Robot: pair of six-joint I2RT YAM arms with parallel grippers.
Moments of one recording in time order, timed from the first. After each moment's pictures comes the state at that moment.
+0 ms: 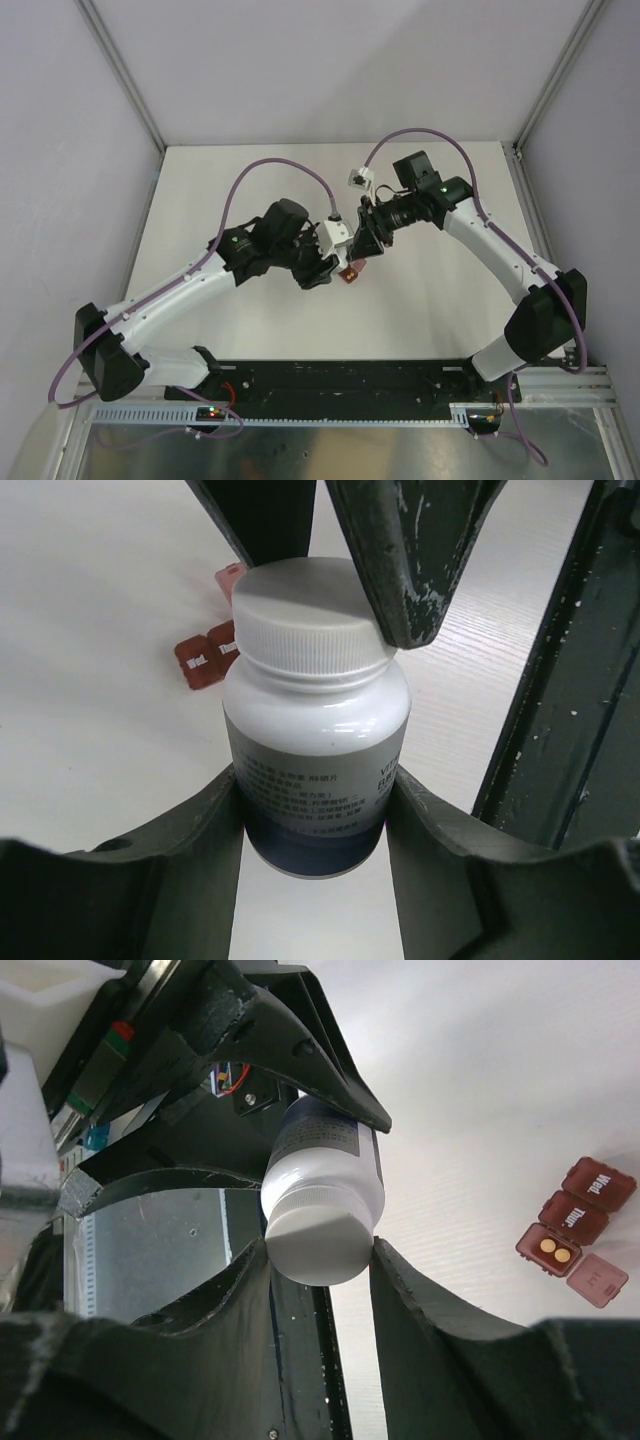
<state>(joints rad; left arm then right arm) -0.82 1.27 1.16 -0.65 0.30 0.29 0.51 1.53 1.44 -0.84 -1.00 -0.25</state>
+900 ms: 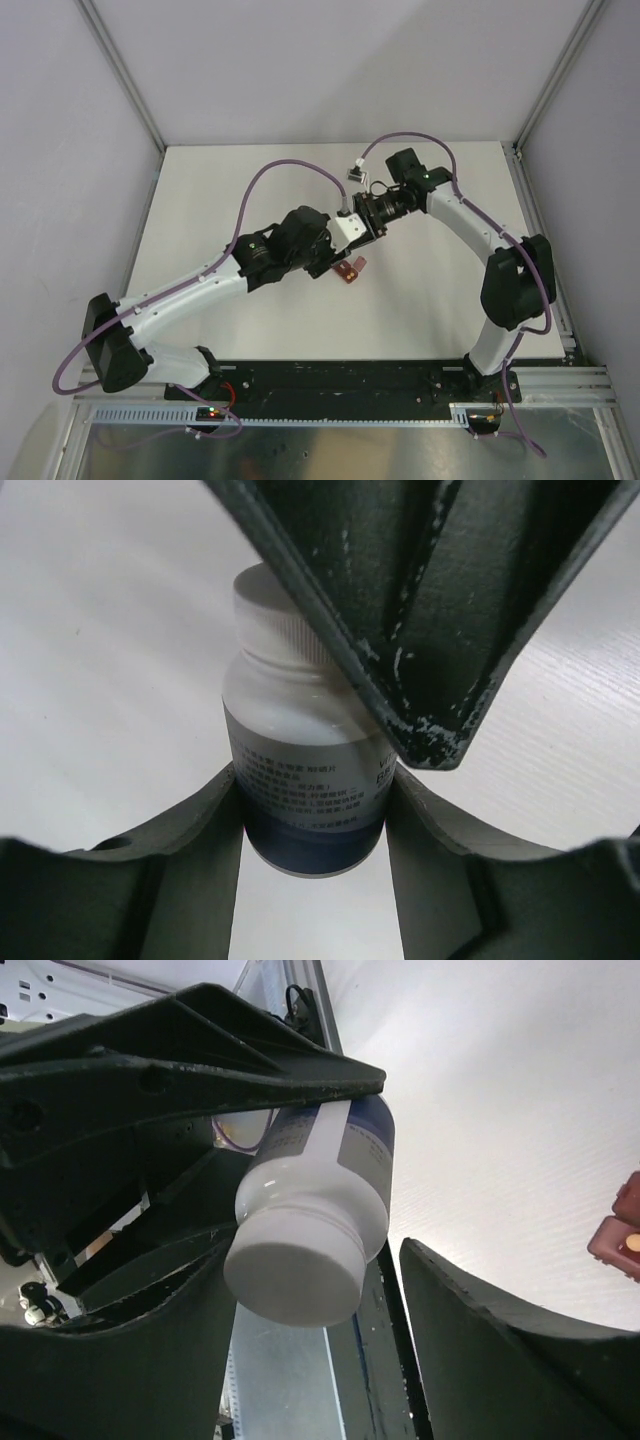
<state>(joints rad) -0.93 1.32 1.16 -0.54 -0.13 0.27 0.45 1.77 1.51 -0.83 -1.17 -0.03</state>
